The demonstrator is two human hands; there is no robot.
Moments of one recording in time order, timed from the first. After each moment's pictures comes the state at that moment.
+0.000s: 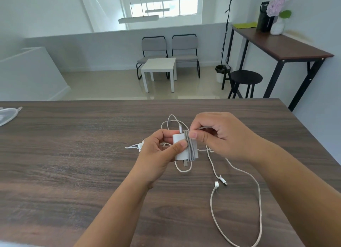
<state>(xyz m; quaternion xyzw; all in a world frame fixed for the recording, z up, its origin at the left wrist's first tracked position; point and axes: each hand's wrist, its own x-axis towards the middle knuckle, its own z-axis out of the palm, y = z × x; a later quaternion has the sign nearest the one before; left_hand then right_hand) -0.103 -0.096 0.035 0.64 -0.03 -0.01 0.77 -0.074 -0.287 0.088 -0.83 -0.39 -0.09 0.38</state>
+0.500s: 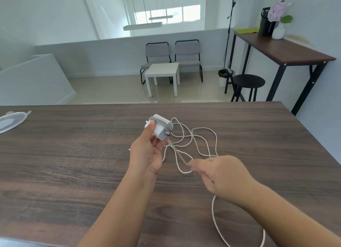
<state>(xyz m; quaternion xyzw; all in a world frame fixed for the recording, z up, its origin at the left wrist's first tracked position) -0.087 -0.099 0.053 0.37 0.20 0.09 0.91 -0.113 -0.284 0.006 -0.90 -0.34 -0.18 0.18</state>
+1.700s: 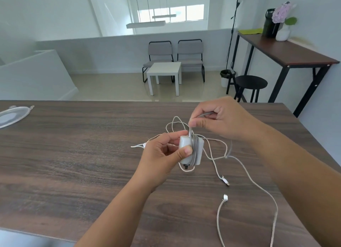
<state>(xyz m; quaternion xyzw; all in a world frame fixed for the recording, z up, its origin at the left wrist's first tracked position) -0.123 -0.092 0.037 0.70 -0.08 0.03 0.71 -0.054 -0.282 0.108 -0.82 -0.37 -0.05 0.43</state>
